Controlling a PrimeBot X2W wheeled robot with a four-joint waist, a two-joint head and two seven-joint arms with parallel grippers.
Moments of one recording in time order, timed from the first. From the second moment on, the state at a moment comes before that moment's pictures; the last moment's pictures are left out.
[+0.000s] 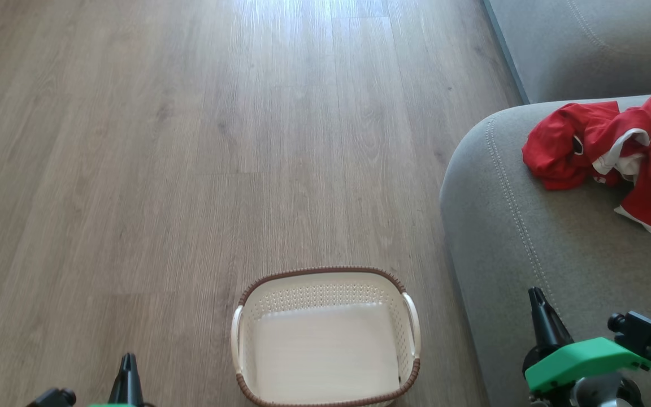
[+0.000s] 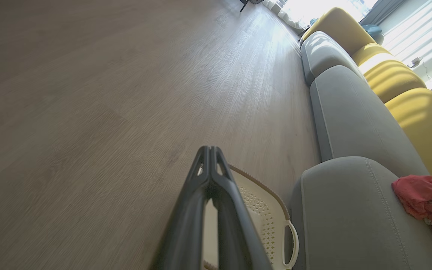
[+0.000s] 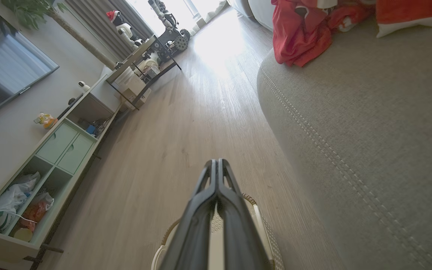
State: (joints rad) left arm 0.07 0.19 -0.24 0.27 -0.89 0.17 -0.13; right arm 0.03 -0.05 -0.03 0.34 0.67 0.13 -0.10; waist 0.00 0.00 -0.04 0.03
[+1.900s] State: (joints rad) left arm -0.01 0.10 -0.04 0.21 -1.37 0.03 0.03; right arm -0.04 -0.05 -0.08 0.32 1.30 0.13 0.02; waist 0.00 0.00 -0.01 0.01
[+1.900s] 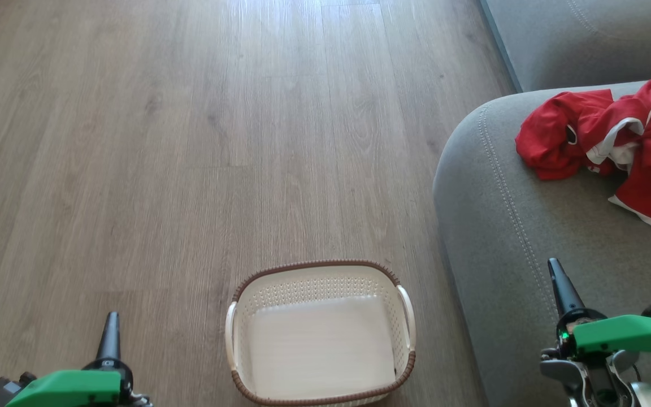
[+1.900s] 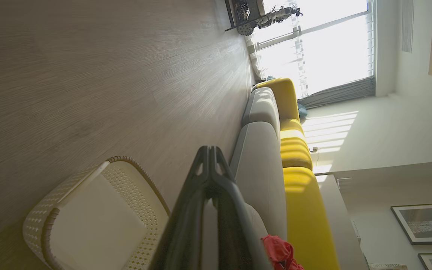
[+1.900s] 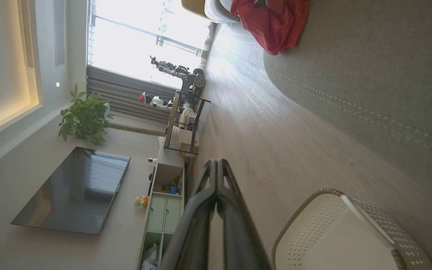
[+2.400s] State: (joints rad) left arm -0.03 0.07 0.02 0.21 -1.49 0.00 0.06; right arm -0.06 -0.06 -0.09 0.31 1.47 0.13 0.05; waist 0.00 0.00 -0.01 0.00
